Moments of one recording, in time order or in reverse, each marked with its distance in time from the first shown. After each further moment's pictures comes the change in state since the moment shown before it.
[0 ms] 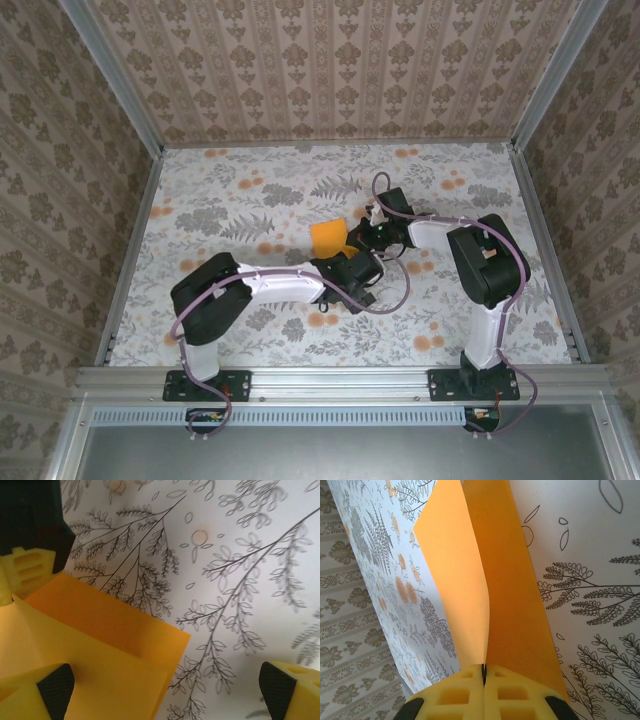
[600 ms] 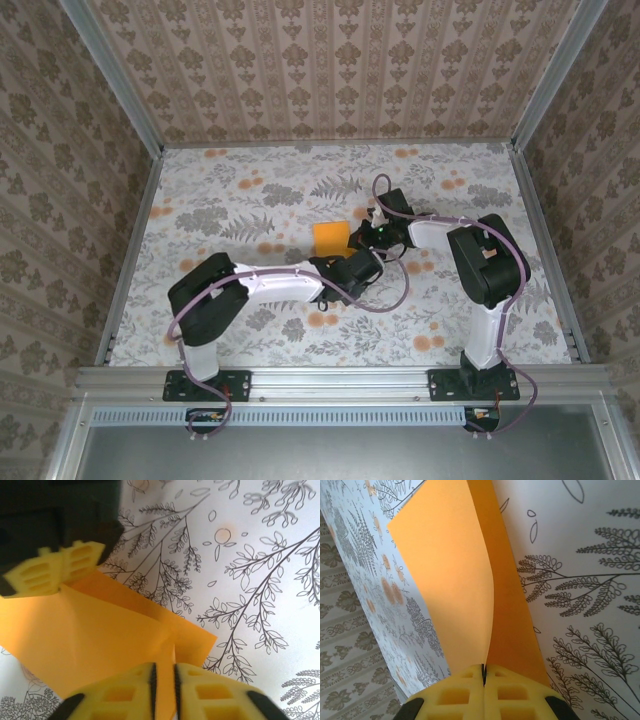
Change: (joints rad) left arm 0.007 -0.031 -0.001 -0.014 -0.031 -0.005; right arm 0.000 0.000 0.000 -0.050 0.026 -0.012
